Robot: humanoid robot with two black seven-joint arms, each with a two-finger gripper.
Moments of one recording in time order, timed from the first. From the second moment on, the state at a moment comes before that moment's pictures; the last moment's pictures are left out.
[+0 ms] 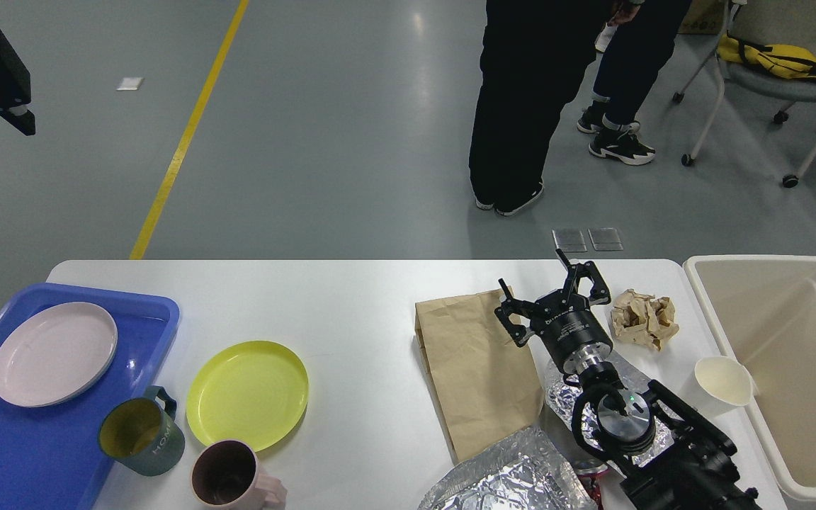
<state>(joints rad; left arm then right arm) -2.52 0.29 1.96 -1.20 0.03 -0.96 -0.40 0.36 -0.01 1.04 0.79 0.02 0.35 0.18</state>
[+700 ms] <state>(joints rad) -1.81 0.29 1.86 -1.21 -0.16 -0.78 -0.33 0.36 -0.01 1.04 0.79 0.02 0.35 0.18</state>
